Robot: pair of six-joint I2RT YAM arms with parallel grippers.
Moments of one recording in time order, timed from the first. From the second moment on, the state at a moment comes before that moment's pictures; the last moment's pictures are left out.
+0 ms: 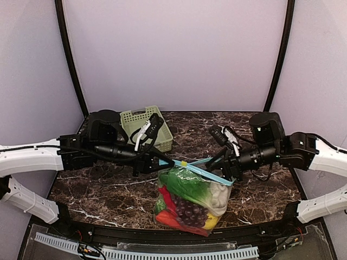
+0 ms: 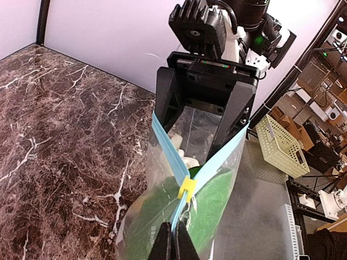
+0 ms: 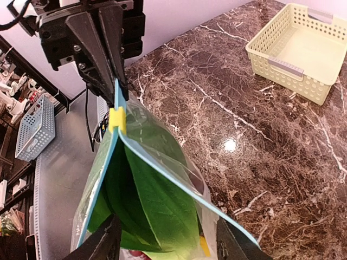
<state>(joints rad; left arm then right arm) -1.01 1.22 0.96 -0.09 0.47 -0.30 1.01 1.05 0.93 -0.45 -0.41 0.22</state>
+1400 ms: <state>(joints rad) -1.01 1.21 0.96 -0.09 0.51 -0.30 1.01 1.16 1.22 -0.67 -0.39 0.23</state>
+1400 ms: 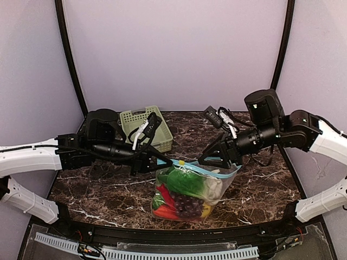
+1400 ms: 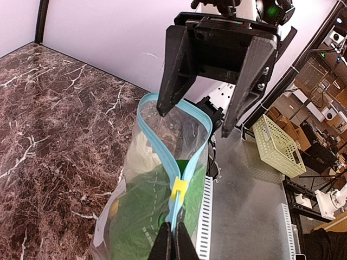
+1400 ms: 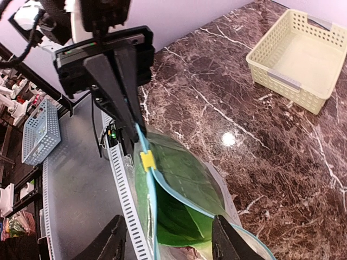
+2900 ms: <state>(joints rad) -1.01 1.21 0.96 -0.10 0.52 -0.30 1.03 1.38 1.33 -0.60 -0.58 0.11</state>
